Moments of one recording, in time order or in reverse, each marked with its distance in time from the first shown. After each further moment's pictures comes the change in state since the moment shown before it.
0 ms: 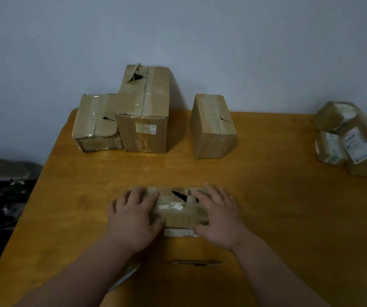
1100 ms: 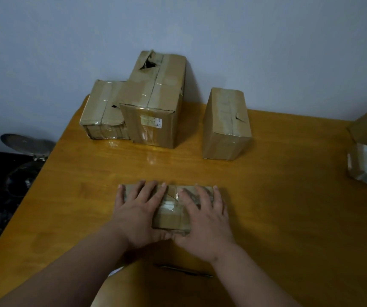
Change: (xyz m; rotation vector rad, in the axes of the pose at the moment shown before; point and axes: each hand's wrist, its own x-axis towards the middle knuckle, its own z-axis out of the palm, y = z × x) left_hand 0.021 0.014 0.015 0.073 -0.120 0.088; right_hand 0.019 -0.008 0.011 -0.180 0.035 -0.137
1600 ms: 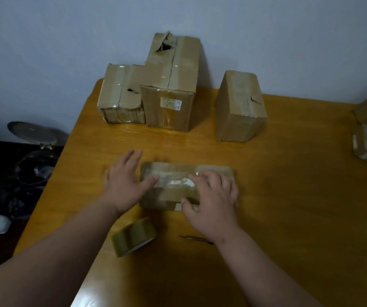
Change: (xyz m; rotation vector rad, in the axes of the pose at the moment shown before) left_hand -0.030 -0.064 -0.021 -0.558 0.313 -0.221; right_hand -0.019 -0.061 0.005 0.125 0.372 0.017
